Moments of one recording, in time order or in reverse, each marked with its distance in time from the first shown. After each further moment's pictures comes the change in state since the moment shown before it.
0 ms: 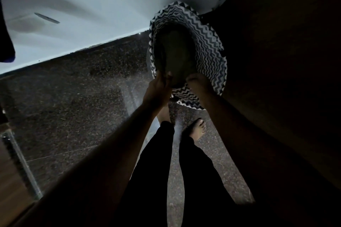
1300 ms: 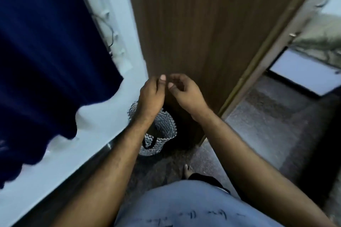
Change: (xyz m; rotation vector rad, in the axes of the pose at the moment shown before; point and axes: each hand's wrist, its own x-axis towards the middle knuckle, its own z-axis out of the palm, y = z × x) left_hand -0.406 0.246 -0.145 -0.034 0.168 0.978; right_hand -0.553 -0.046 -0.114 0.262 0.704 -0.858
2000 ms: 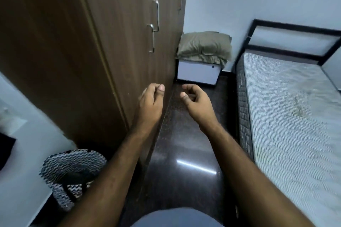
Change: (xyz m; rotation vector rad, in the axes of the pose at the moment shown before) left_hand -0.153 0.232 0.190 -0.244 -0.259 0.484; right_hand -0.221 0.047 -0.312 -0.026 0.657 0.125
